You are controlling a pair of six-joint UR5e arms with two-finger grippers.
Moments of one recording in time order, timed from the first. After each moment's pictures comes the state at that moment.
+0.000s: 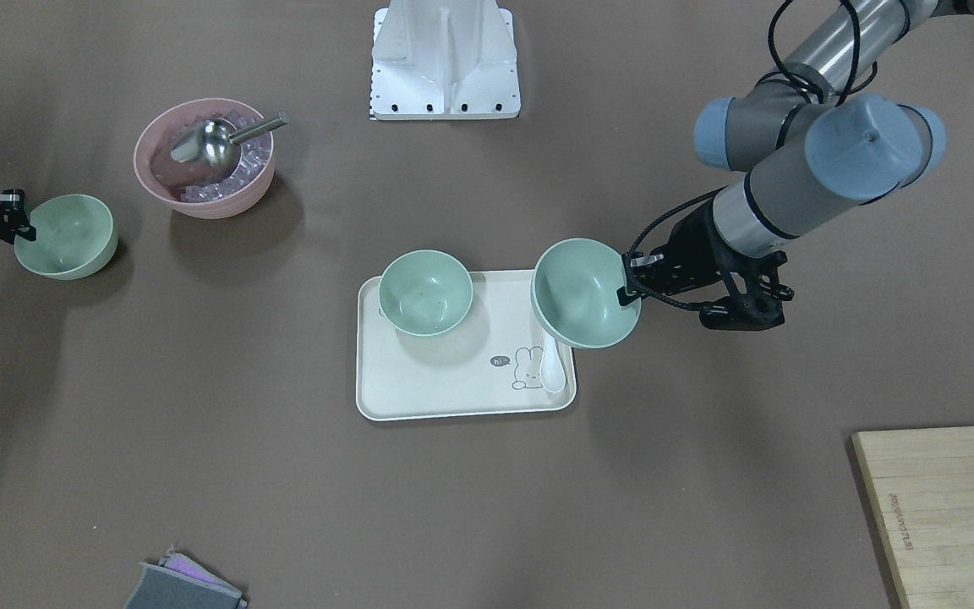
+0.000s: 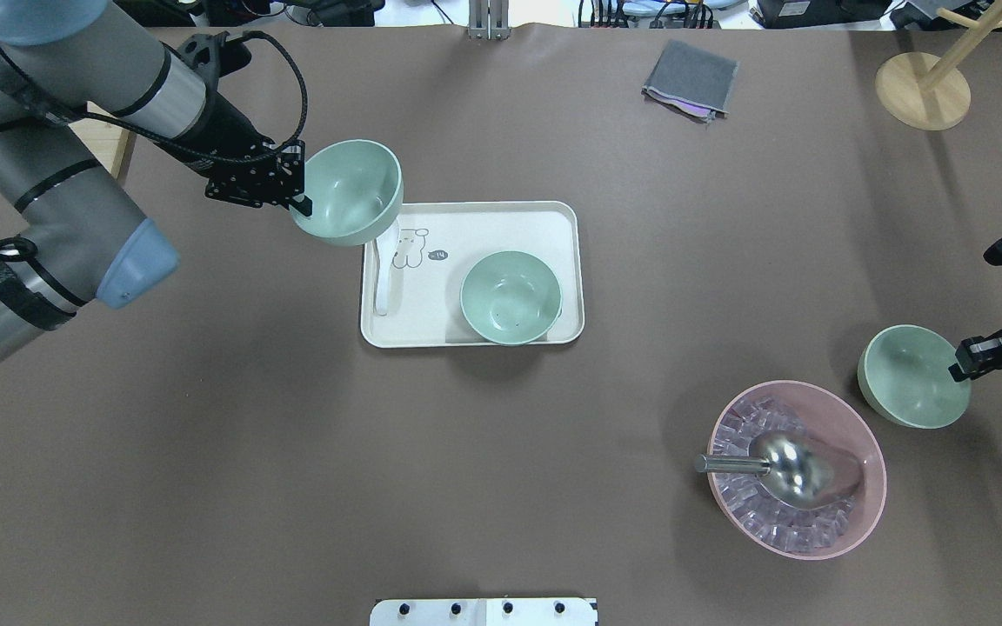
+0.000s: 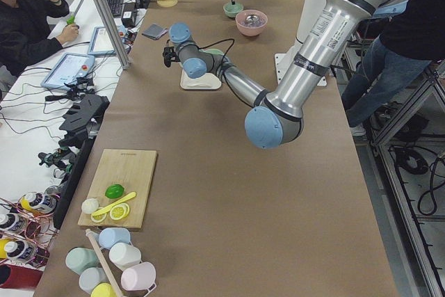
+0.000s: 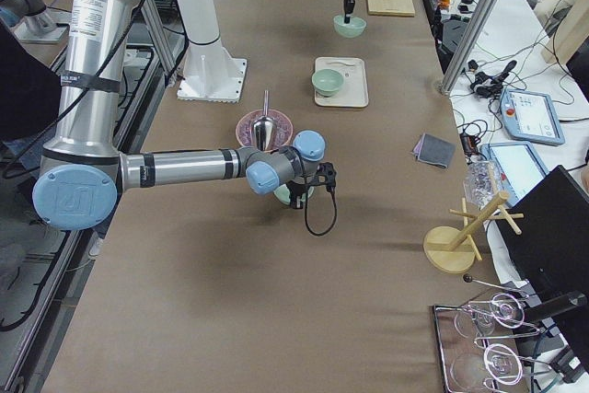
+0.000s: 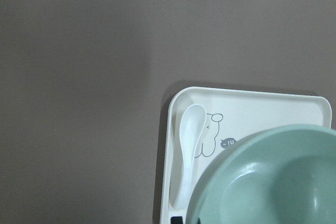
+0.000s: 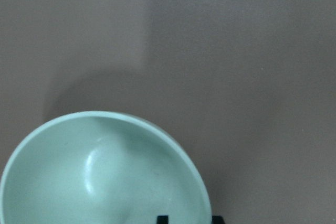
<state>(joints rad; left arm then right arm) -0.90 -2.12 -1.56 -2.01 -2.39 -1.21 1.01 -1.75 1.76 -1.19 2.34 0.52</state>
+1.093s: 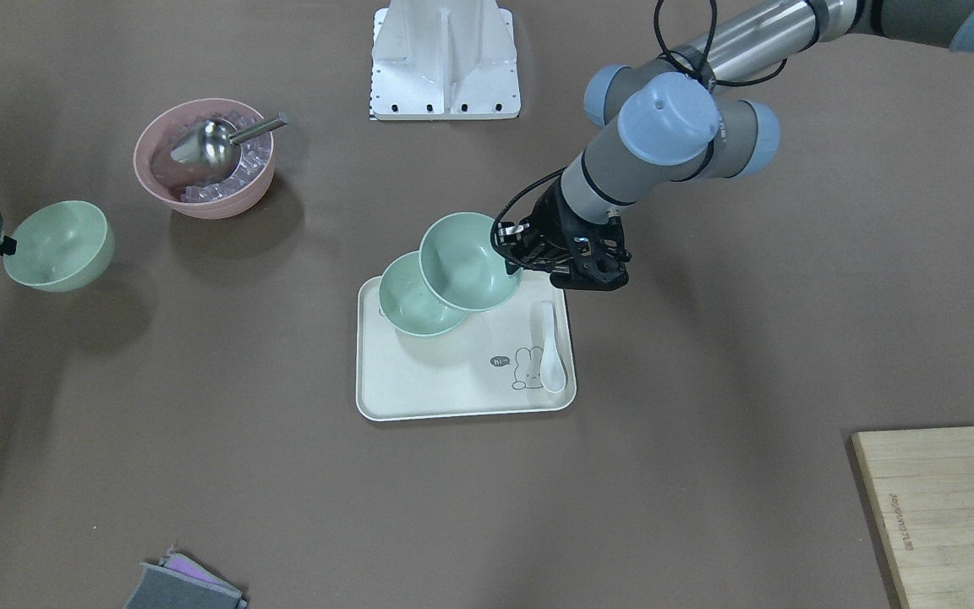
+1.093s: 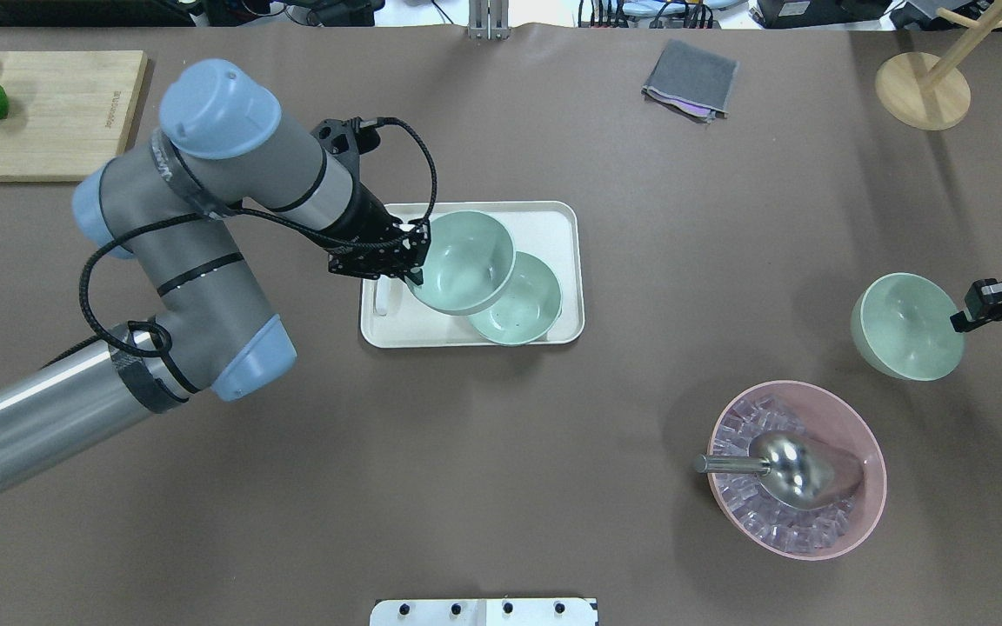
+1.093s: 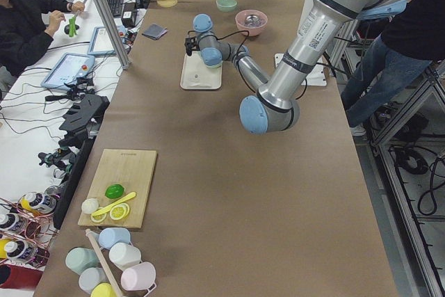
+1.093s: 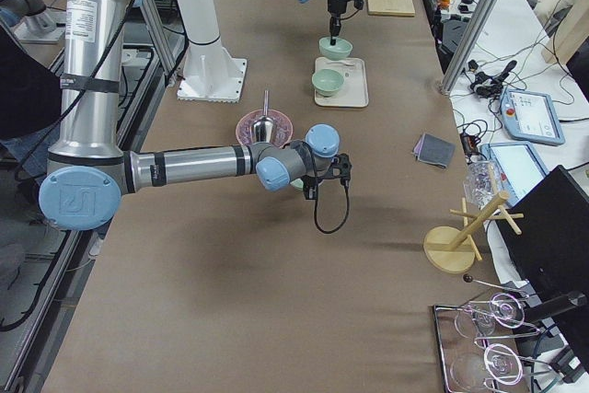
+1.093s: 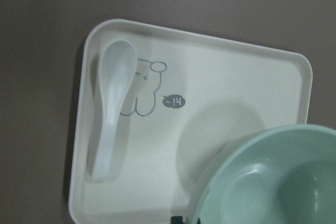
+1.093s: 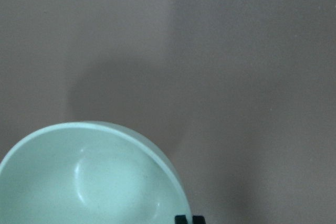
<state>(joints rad) -0.68 -2.23 -1.55 -2.01 -2.19 -1.37 1.14 -1.67 1.76 -1.20 2.46 0.55</state>
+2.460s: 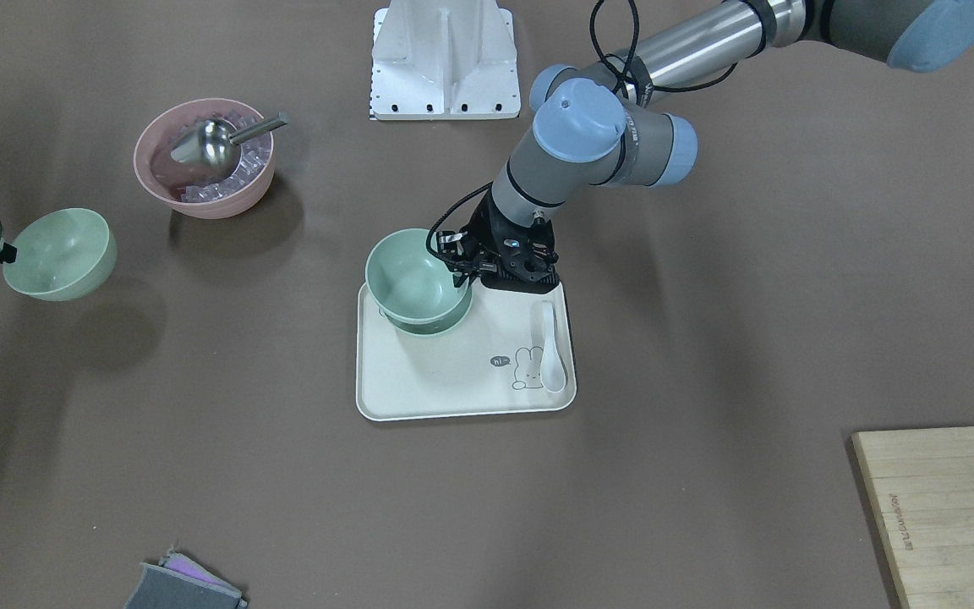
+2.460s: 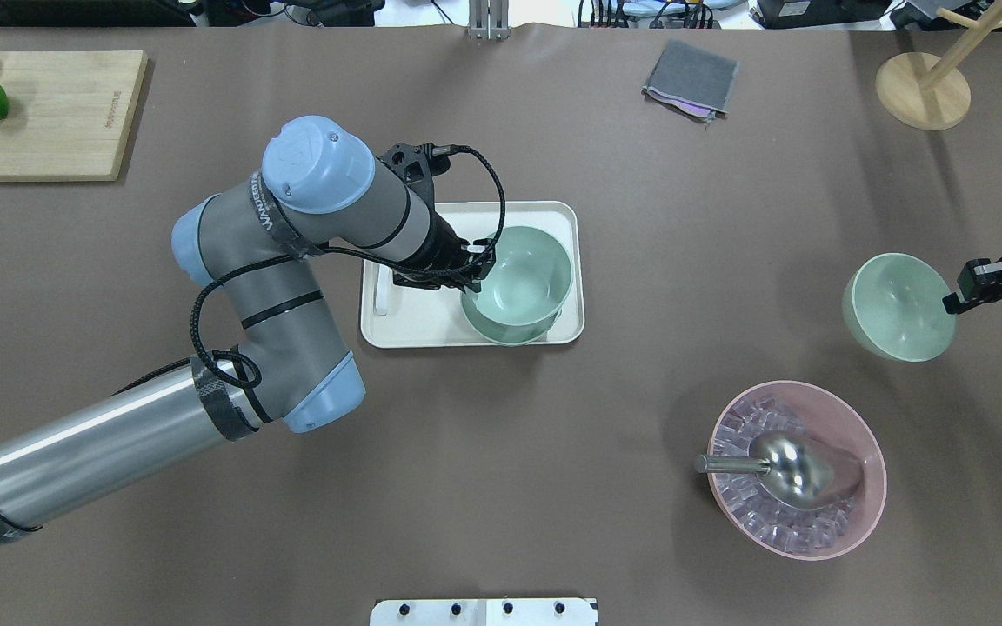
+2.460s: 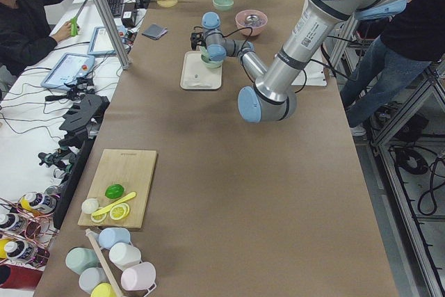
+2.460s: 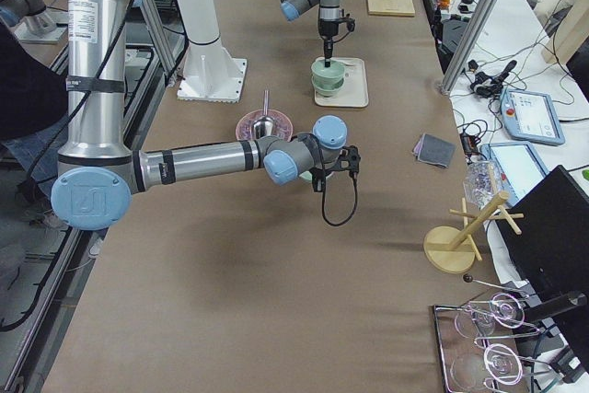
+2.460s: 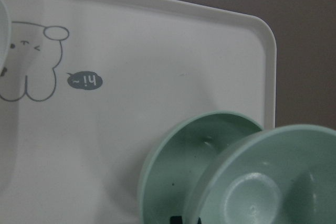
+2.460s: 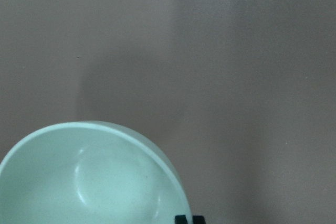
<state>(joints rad) -0.61 -2.32 -1.45 -2.09 -2.02 -1.37 1.15 -1.63 1.76 -1.21 2.46 0.57</state>
